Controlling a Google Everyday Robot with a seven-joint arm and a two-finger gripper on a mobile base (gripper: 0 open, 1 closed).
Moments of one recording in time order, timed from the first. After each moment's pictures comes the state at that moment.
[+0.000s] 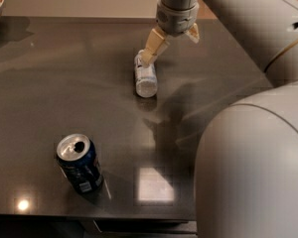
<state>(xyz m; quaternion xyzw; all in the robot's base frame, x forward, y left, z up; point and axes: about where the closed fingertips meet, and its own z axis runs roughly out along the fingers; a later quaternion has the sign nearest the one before) 0.669 -0.073 0.912 -0.31 0.95 -0.01 0.10</state>
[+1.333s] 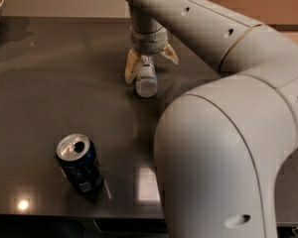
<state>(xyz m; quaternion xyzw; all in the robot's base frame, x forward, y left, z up) 0.680 -0.023 0.846 -0.22 0.97 -0.05 0.05</state>
